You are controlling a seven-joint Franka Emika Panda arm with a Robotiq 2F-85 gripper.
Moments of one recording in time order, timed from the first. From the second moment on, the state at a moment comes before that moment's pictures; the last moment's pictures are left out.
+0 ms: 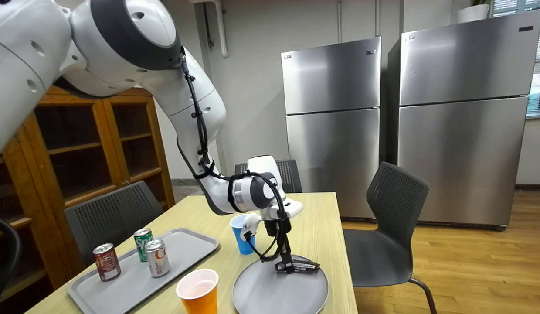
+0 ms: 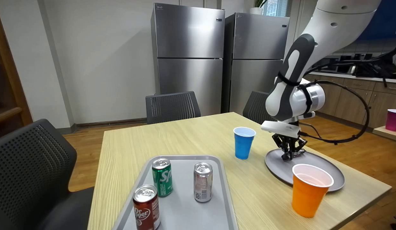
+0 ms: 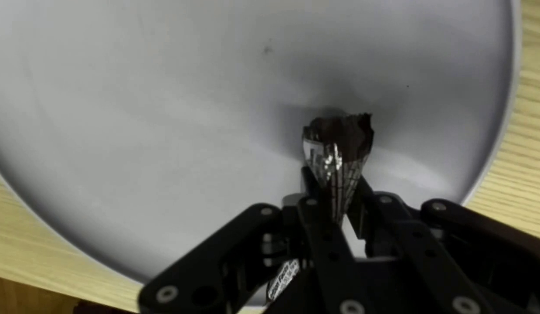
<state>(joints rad) 0.07 0.76 -0.30 -1.99 -0.03 2.69 1.02</state>
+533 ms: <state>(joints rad) 0.09 0.72 -0.31 -2.02 -0.03 2.69 1.02</state>
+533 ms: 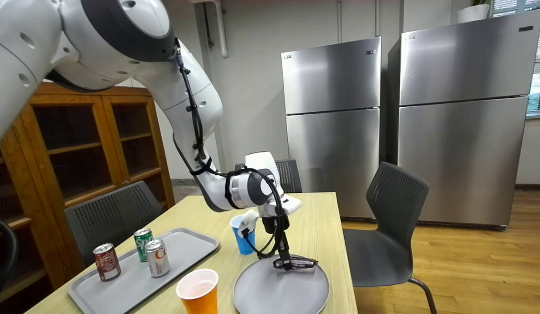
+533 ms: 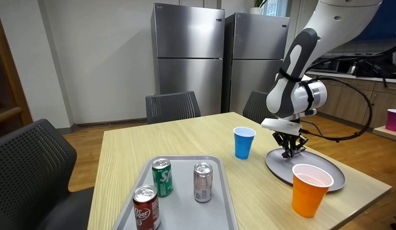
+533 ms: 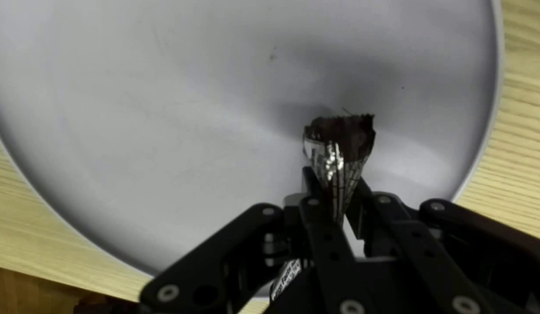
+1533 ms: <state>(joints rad) 0.16 0.56 -0.31 -2.13 -0.05 2.70 1.01</state>
